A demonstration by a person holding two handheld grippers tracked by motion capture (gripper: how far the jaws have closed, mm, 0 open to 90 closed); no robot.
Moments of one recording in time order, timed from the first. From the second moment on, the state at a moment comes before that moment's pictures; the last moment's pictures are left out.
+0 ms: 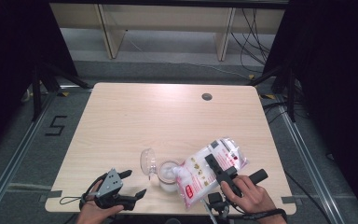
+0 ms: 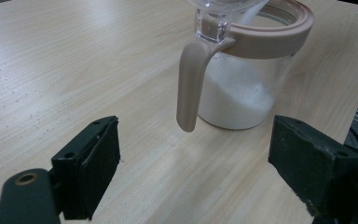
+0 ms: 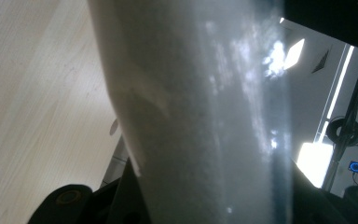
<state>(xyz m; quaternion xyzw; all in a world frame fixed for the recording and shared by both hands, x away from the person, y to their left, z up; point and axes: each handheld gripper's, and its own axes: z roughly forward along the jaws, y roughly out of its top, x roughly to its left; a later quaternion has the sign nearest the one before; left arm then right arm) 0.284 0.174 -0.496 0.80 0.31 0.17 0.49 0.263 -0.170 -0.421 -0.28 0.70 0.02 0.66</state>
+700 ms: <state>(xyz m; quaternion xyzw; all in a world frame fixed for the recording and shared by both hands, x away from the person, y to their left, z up) 0.283 0.173 -0.496 0.79 0.31 0.17 0.49 0.267 -0.174 -0.418 -0.27 0.70 0.02 0.66</state>
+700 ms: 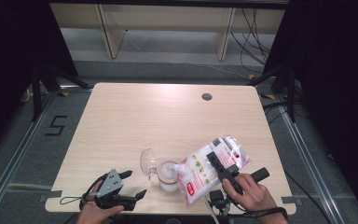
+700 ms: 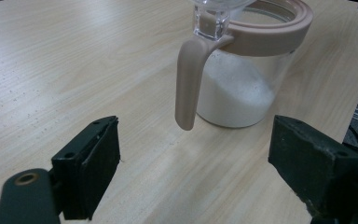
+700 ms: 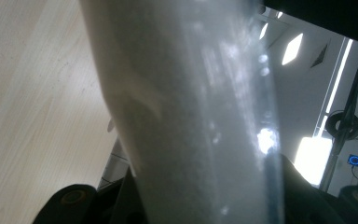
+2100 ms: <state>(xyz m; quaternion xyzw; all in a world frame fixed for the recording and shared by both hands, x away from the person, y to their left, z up) 0.283 0.173 -0.497 0.80 0.31 0.17 0.49 0.265 -0.185 -0.426 -0.19 0.73 0.04 0.66</state>
